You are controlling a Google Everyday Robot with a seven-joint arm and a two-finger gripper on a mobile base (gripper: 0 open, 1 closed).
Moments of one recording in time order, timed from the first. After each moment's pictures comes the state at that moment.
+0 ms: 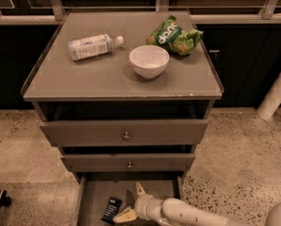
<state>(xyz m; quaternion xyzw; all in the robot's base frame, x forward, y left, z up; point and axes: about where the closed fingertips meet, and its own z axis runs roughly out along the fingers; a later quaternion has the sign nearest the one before) 0.477 0.046 0.266 -0.38 0.77 0.29 0.42</state>
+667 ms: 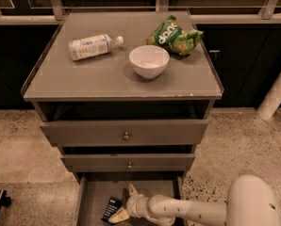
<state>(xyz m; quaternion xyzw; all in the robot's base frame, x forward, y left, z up) 0.495 0.078 0.197 -0.43 0.78 0.25 0.37</state>
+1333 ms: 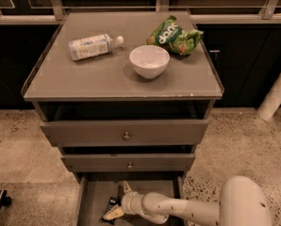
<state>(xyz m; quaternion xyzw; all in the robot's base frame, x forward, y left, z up) 0.510 0.107 0.191 -0.44 0.77 0.26 0.39</state>
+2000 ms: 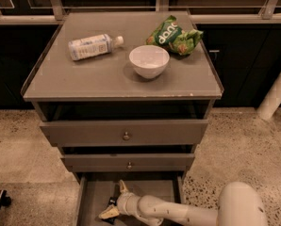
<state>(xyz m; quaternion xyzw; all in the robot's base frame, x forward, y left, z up) 0.517 0.127 0.189 -0.43 0.76 0.25 0.42</state>
